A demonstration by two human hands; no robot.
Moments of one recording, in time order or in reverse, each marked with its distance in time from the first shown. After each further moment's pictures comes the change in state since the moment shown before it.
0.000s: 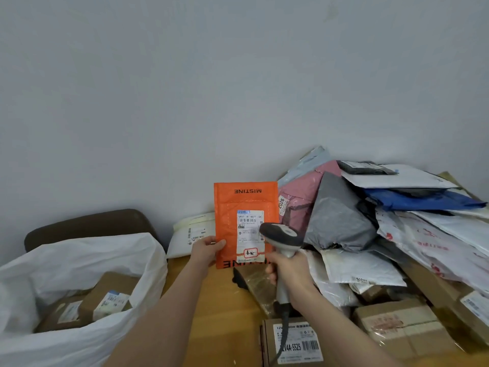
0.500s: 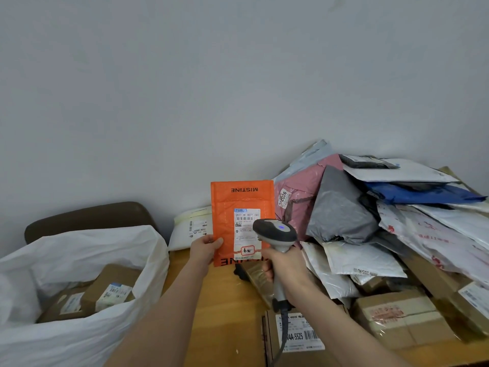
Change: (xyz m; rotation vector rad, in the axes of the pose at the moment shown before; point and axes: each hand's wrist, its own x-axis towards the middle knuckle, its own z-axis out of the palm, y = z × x) left_hand 0.006 -0.018 -0.011 -0.030 0.044 -0.031; right_hand -0.018 -0.002 0.016 -0.069 -0.010 0.045
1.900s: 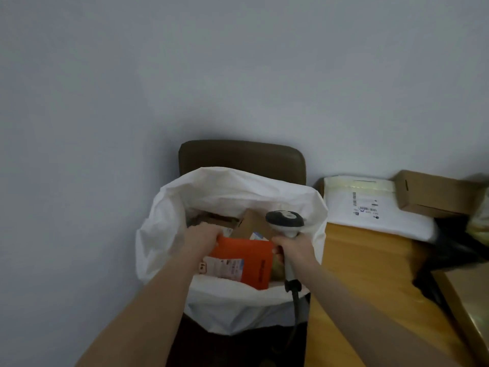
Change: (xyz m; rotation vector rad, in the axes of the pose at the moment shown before) left_hand 0.128 -0.064 -0.453 1.521 -0.039 0.083; right_hand 0.067 0.112 0.432 -0.298 -0.304 0.163
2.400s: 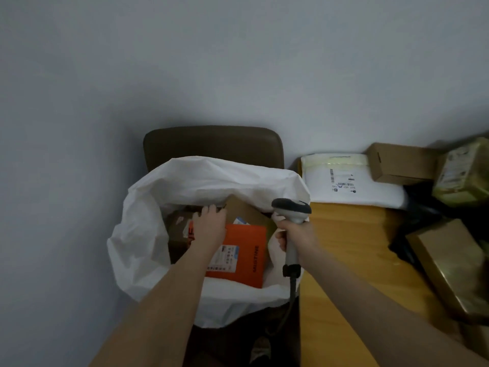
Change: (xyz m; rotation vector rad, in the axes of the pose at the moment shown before) left_hand 0.033 0.054 0.019 0.029 0.203 0.063; right_hand 0.007 0.011 -0.022 0.223 0.165 0.113
